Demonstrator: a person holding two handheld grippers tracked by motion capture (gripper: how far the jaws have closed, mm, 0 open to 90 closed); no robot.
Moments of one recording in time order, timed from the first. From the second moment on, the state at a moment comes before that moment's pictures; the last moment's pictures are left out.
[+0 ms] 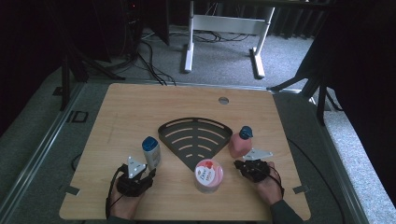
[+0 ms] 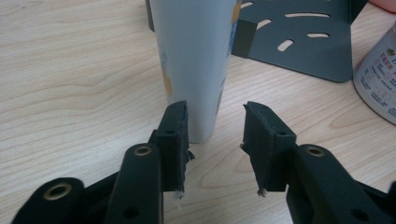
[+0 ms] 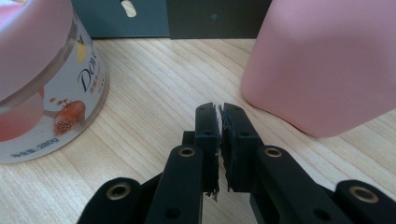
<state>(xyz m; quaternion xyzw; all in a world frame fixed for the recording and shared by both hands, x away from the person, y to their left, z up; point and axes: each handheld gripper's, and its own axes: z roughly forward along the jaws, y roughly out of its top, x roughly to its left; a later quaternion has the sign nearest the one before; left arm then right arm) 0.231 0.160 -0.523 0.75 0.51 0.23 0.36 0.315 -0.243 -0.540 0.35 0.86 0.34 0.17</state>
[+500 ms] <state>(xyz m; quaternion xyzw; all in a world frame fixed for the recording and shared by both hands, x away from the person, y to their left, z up) 0.240 0.161 -0.505 0.73 0.51 0.24 0.37 0.316 -0.243 -0.540 0.35 0.86 0.34 0.17</state>
